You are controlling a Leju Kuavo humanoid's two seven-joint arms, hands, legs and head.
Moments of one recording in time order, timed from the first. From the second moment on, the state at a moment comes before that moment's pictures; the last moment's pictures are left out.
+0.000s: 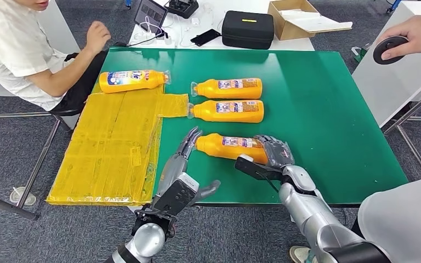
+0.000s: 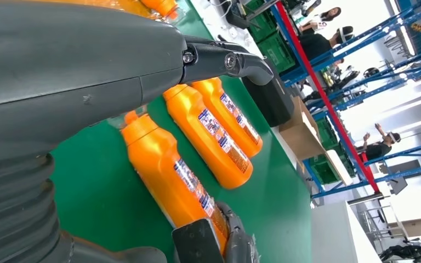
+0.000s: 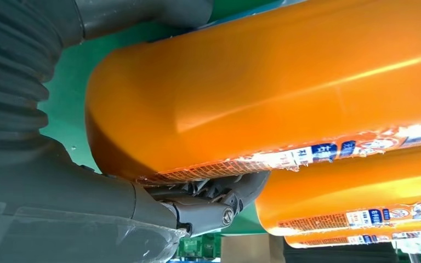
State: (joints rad) left arm -0.23 -0.21 -0.73 -1.15 -0.34 0.30 -0.45; right arm -0.57 -0.06 0.29 -0.50 1.01 -0.31 -0.21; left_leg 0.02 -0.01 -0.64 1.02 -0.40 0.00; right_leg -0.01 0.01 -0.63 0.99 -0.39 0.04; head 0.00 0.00
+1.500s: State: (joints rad) left arm -0.04 -0.17 -0.70 -1.33 0.28 0.16 -0.57; right arm -0.30 0.02 0.10 -0.87 0.44 -0.42 -0.61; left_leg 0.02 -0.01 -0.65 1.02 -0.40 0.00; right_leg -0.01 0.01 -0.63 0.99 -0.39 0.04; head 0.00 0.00
